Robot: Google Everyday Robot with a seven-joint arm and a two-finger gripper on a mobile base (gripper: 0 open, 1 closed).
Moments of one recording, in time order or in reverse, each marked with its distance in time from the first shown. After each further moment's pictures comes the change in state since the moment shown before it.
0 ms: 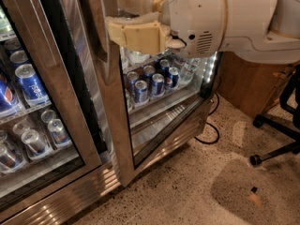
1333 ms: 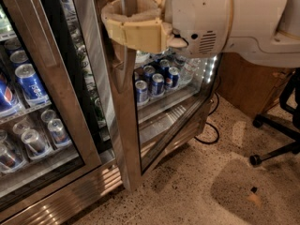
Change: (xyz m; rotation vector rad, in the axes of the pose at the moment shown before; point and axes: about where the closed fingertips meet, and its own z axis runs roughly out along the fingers) arm -0.010 0.005 -0.003 0.041 -0.010 -0.022
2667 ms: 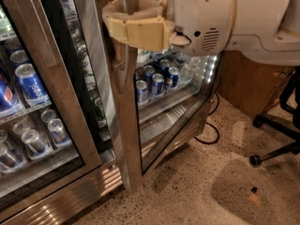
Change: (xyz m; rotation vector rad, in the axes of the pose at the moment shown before) arm -0.004 -0.001 -0.003 -0.004 -0.004 0.007
